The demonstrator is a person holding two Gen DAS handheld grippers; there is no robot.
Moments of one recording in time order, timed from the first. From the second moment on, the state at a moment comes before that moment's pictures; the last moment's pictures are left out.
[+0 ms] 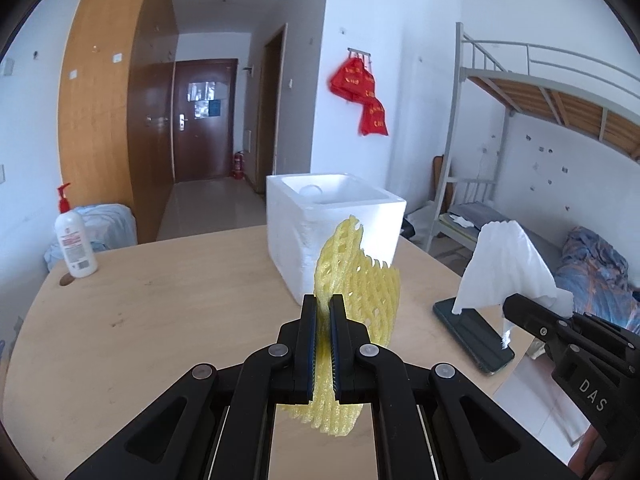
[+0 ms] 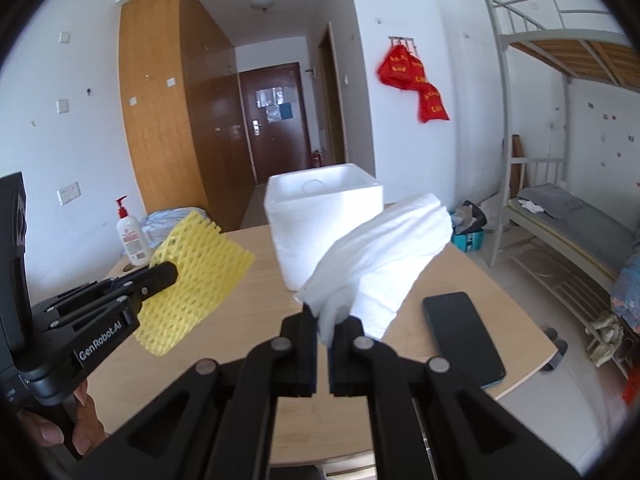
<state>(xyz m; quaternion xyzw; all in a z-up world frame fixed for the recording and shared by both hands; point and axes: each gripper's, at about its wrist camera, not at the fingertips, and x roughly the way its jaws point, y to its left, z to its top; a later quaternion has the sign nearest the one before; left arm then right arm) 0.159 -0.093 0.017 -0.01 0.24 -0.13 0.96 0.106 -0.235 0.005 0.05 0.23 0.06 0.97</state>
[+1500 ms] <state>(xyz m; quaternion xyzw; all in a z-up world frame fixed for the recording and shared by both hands) 0.298 -0.097 0.059 -0.02 0.24 -0.12 0.96 0.226 -0.240 0.038 0.03 0.24 0.07 0.97</state>
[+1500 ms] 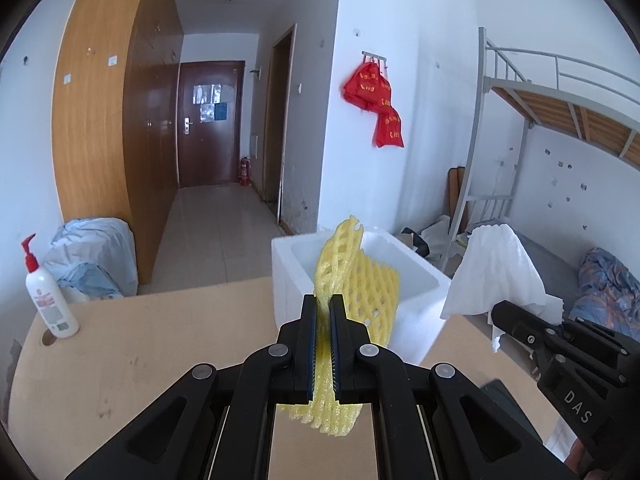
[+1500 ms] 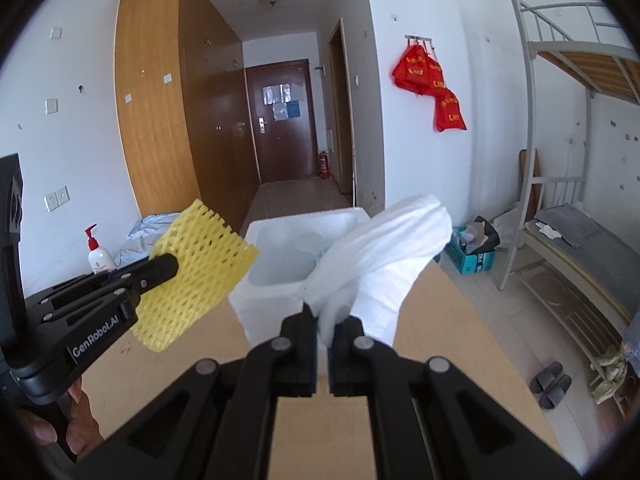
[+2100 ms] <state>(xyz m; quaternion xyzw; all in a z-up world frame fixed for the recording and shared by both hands) 0.387 -0.101 0.062 -0.04 0.25 -0.15 0.96 0.302 -0.239 0.040 0.03 0.25 0.07 0.96</state>
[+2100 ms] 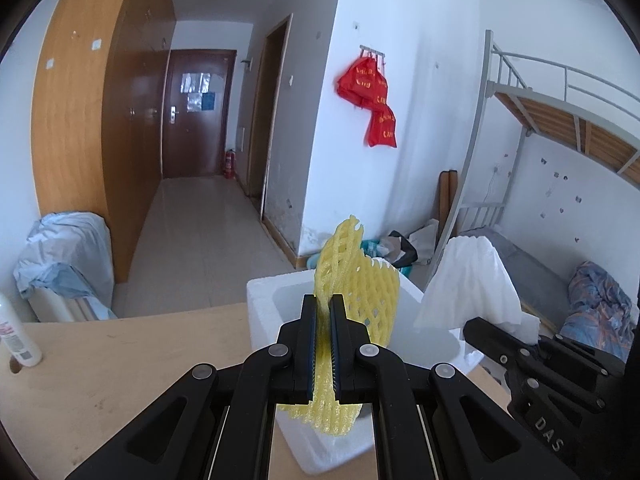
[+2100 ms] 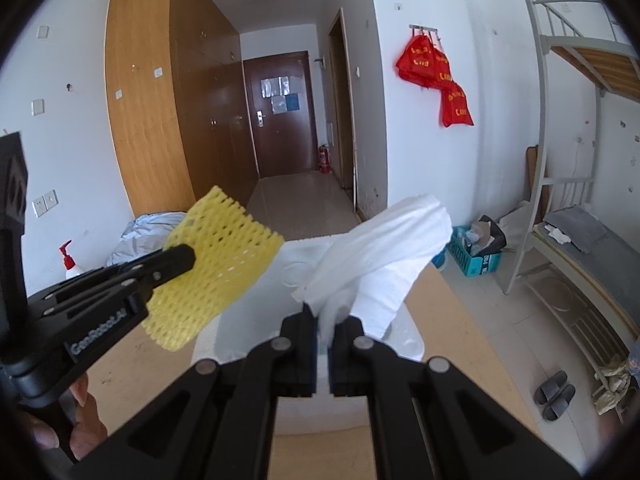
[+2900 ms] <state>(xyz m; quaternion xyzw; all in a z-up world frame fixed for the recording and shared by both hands) 0.441 -0.128 0.043 -0.03 0.28 -0.16 0.94 0.320 -0.244 0.036 0.03 0.26 0.07 0.96</state>
